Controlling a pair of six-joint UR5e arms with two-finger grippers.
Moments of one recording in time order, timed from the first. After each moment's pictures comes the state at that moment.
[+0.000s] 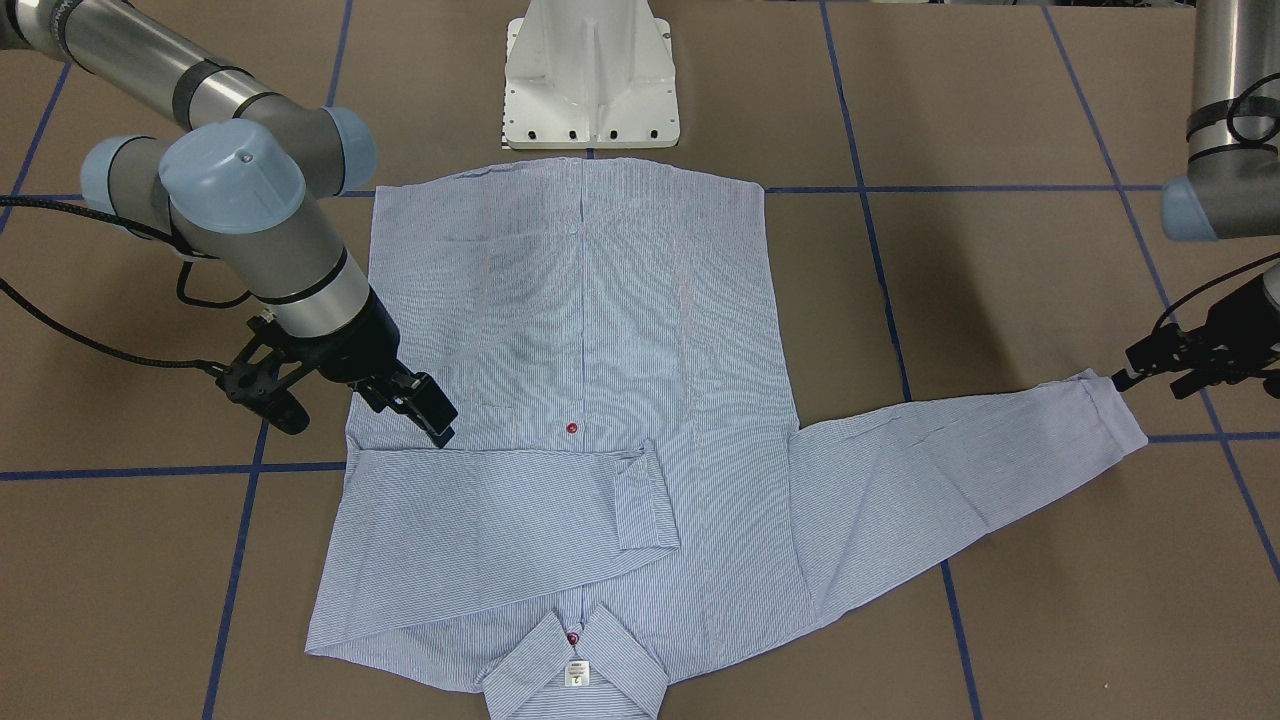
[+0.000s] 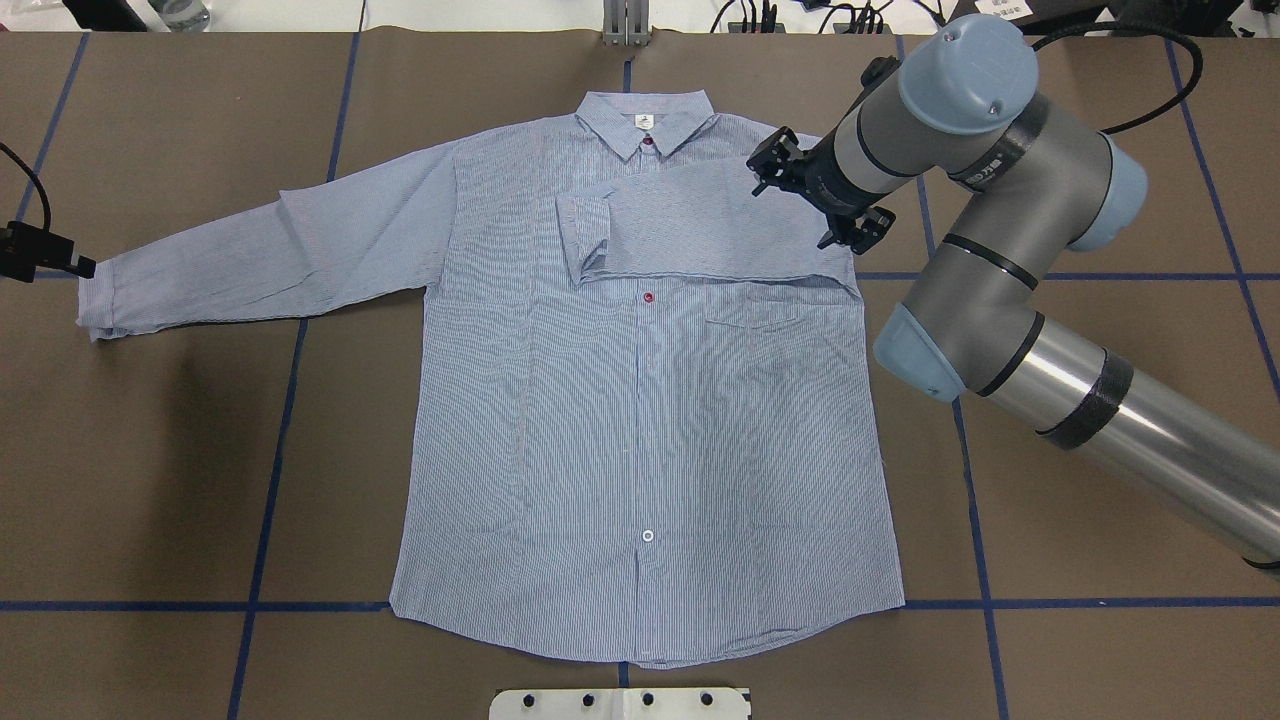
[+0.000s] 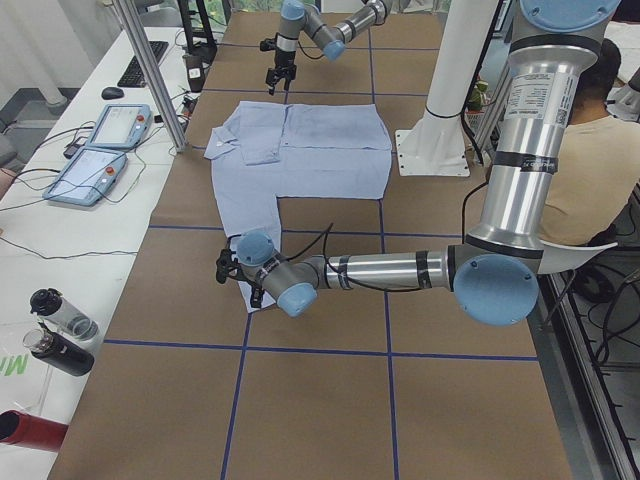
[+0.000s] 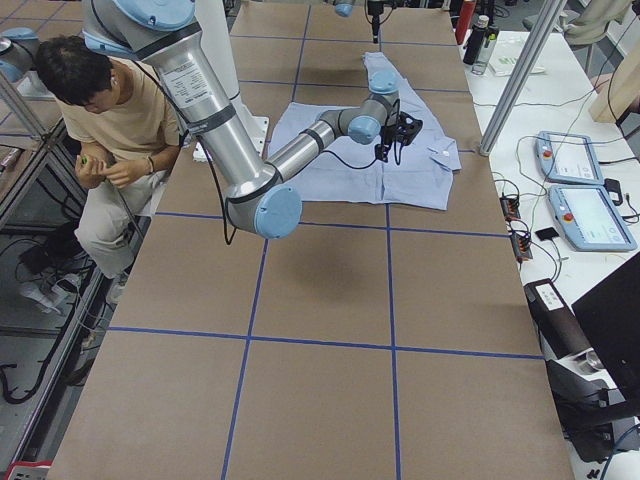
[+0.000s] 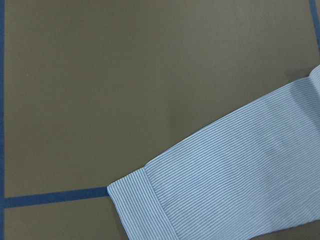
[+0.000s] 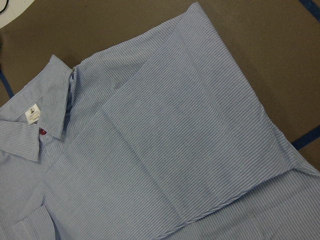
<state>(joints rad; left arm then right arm) -1.20 -1.71 -1.25 -2.49 -2.41 -0.74 0.81 -0.99 1.58 -1.23 1.98 1.70</state>
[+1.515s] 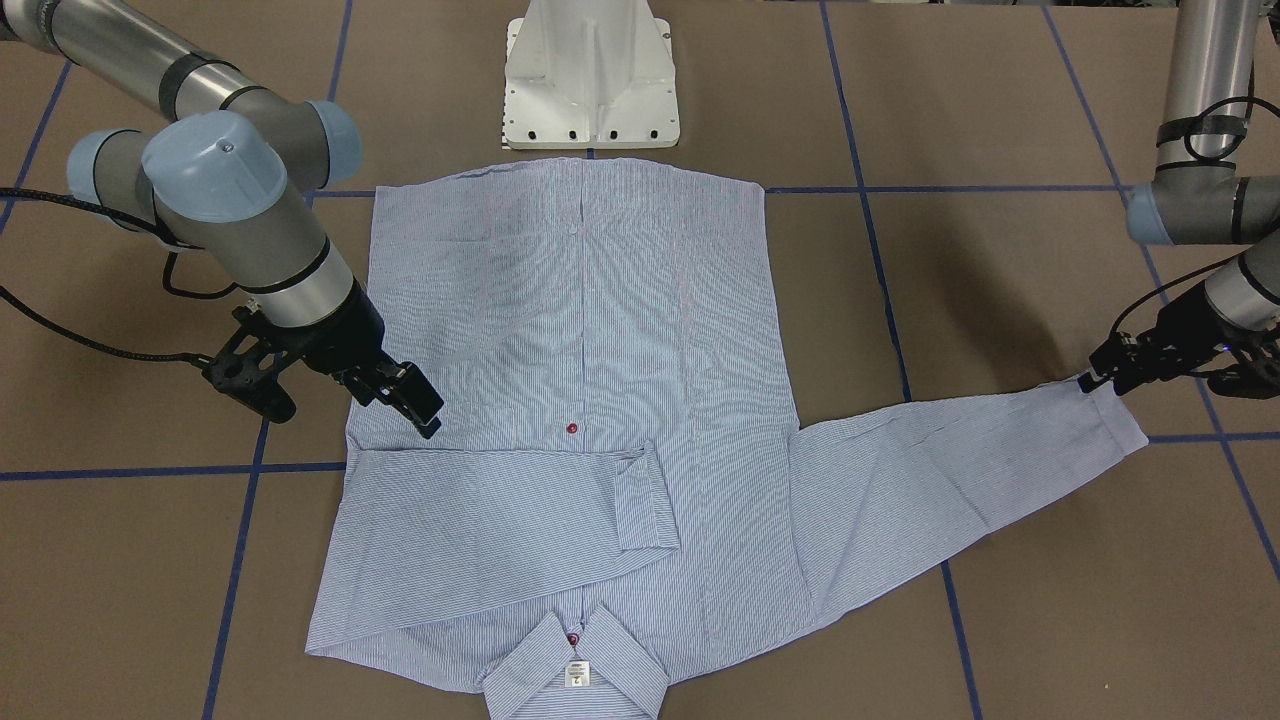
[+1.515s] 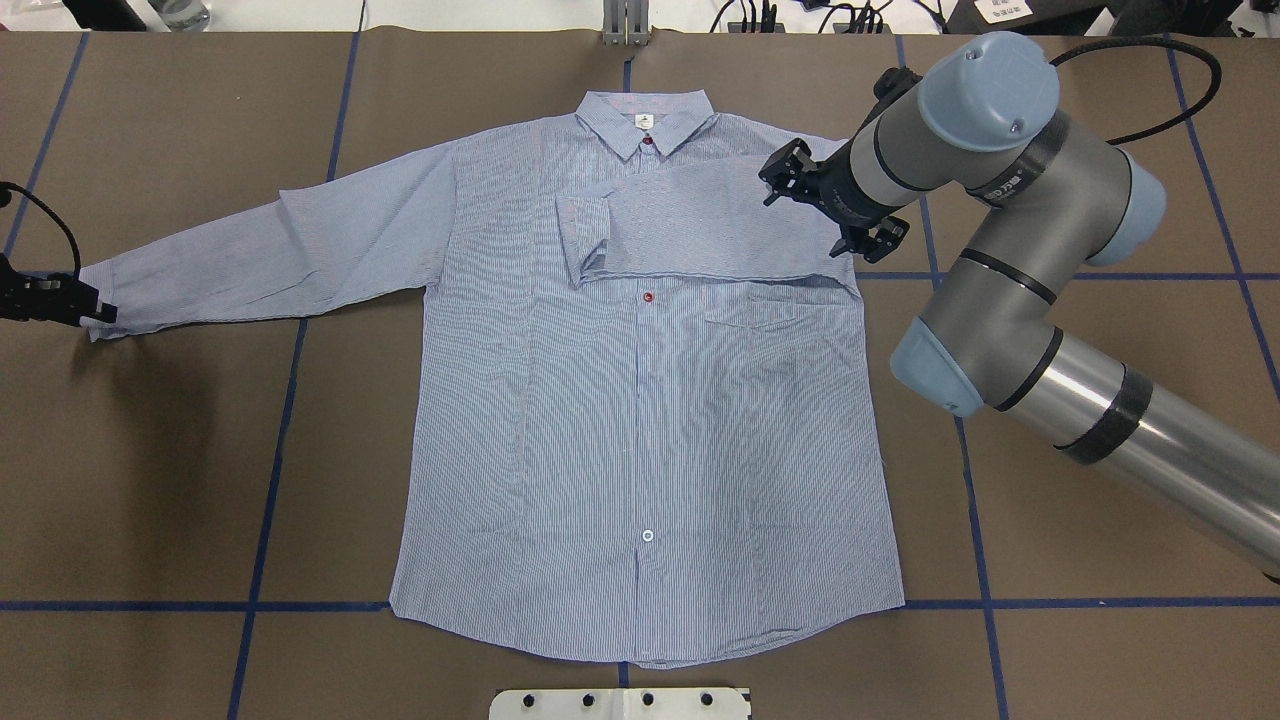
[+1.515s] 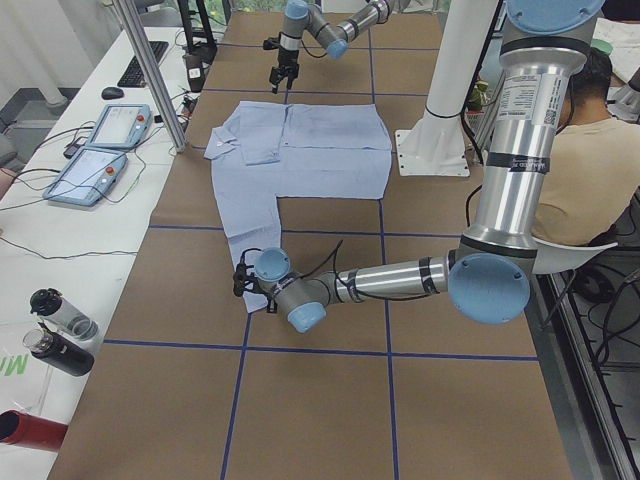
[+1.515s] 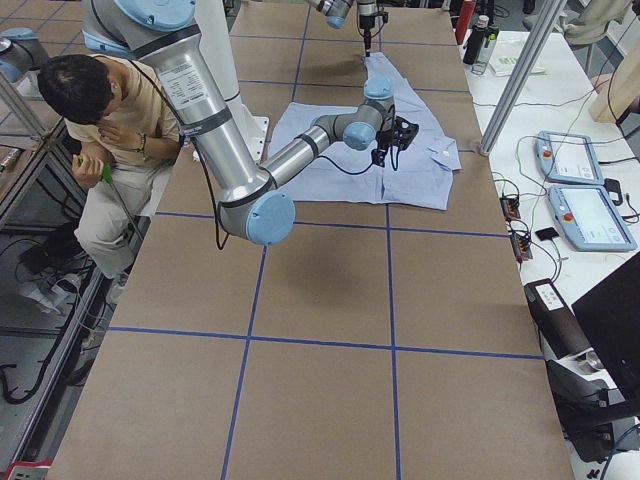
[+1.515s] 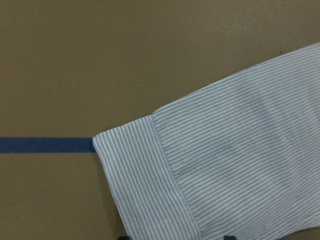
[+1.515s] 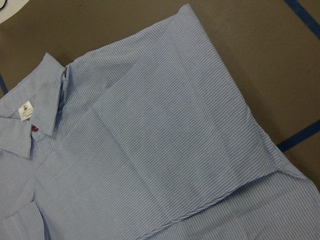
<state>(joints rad) -1.12 -1.69 -1.17 -2.62 -2.36 -0.85 0.80 -1.02 1.61 -1.22 1.97 1.68</state>
